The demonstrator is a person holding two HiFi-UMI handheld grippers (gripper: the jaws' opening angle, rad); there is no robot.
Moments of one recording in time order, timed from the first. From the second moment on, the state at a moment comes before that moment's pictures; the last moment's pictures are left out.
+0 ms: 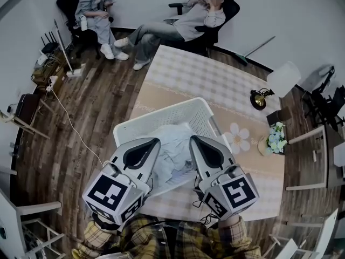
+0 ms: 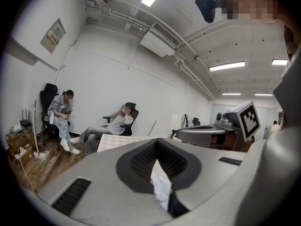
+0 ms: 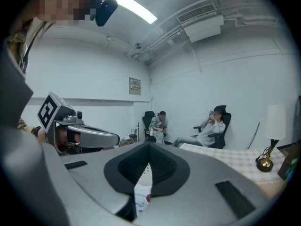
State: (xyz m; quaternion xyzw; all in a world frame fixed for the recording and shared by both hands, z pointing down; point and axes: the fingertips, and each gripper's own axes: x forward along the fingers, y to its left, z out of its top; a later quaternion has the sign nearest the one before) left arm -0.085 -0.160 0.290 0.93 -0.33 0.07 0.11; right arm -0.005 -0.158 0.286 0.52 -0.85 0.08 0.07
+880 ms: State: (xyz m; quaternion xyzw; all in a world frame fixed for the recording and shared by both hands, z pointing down) left arm -0.038 -0.189 0.342 0.93 -0.32 0.14 0.14; right arm 0.031 -0.172 0.353 0.42 -0.88 0.13 0.20
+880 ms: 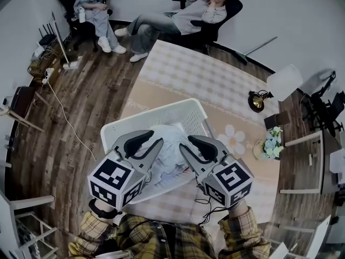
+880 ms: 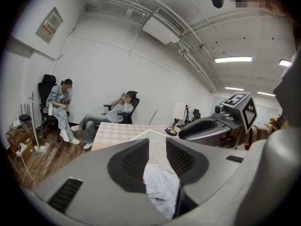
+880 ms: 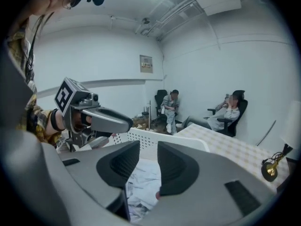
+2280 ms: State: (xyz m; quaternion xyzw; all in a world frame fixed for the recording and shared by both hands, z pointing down) left arm -0.011 -0.175 0.527 0.86 0.00 0.50 0.12; right arm 0.021 -0.182 0.534 0.16 -0.80 0.18 0.54
